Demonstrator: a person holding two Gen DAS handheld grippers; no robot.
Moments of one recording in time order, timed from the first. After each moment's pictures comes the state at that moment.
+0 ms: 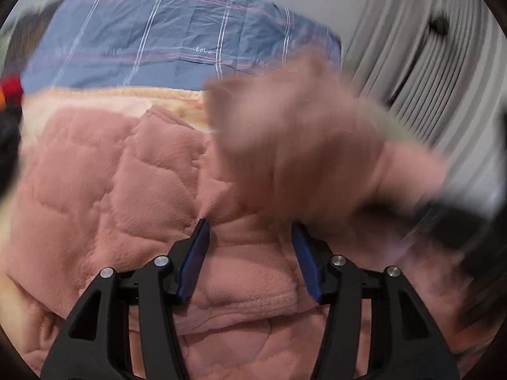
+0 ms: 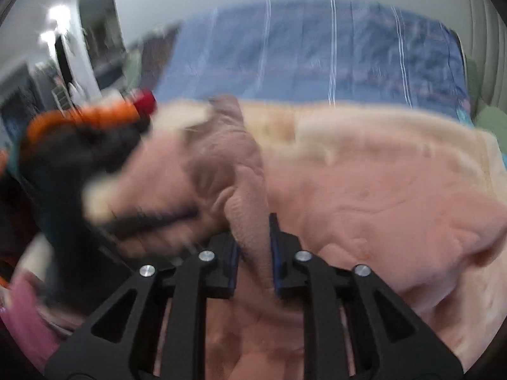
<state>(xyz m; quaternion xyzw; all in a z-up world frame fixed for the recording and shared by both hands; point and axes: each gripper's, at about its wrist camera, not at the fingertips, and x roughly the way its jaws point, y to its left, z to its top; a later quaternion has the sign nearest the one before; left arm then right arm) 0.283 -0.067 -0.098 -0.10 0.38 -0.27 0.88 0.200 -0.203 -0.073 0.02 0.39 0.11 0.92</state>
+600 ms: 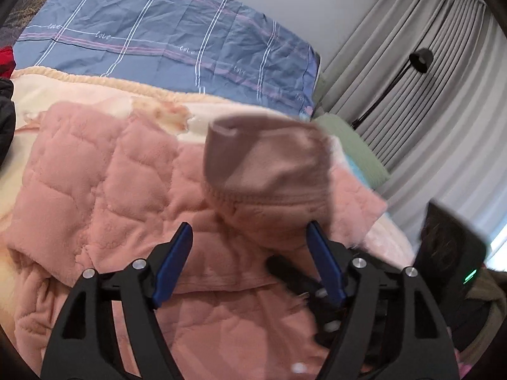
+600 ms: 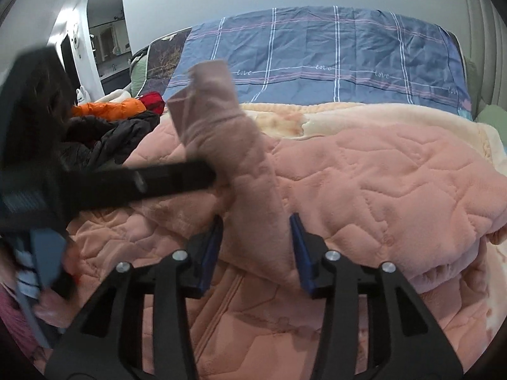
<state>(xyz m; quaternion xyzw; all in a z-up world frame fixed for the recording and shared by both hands) 0.260 -0.059 -0.056 -0.17 0.37 -0.32 0.85 0.177 -0.195 -0.084 0.02 0.34 0.13 0.93</state>
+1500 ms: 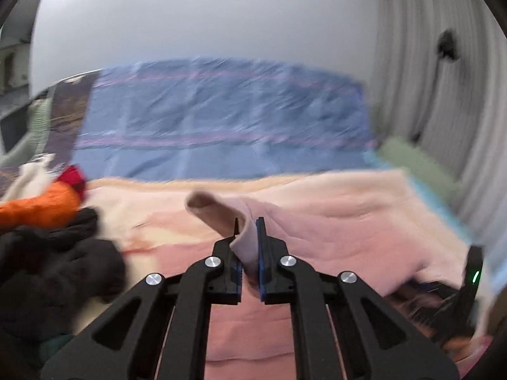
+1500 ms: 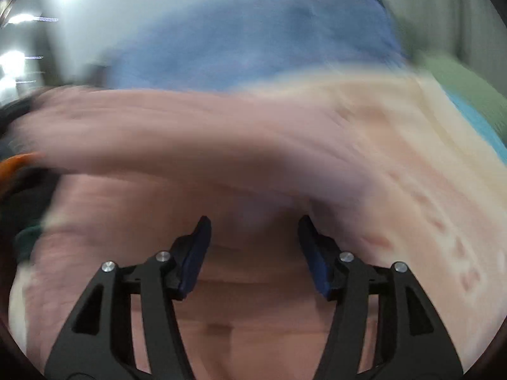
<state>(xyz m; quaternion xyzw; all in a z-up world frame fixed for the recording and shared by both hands) 0.281 -0.026 0.036 0.01 0.30 -0.12 0.95 0.184 -0.326 -0.095 0.13 0.41 -0.02 0.90</state>
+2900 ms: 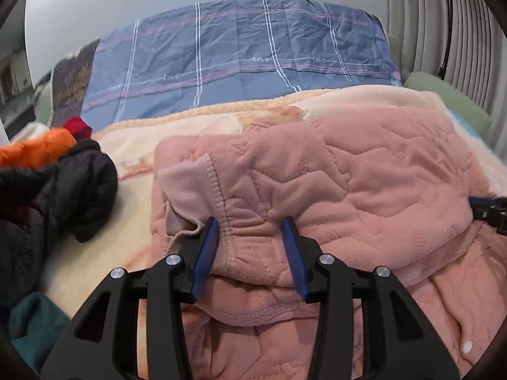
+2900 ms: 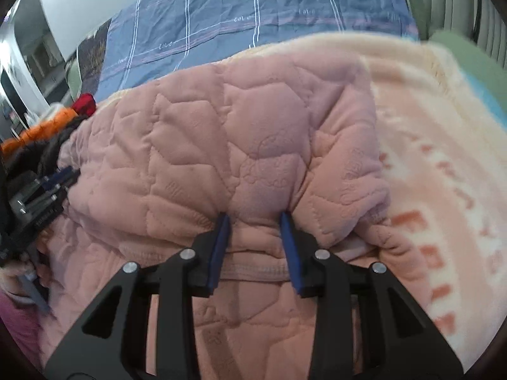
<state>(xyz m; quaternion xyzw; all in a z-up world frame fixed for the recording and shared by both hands) 0.270 -0.039 -0.081 0.08 0.36 -0.11 0.92 0.201 -0.284 -0.094 0.08 0.44 0.00 0.89</state>
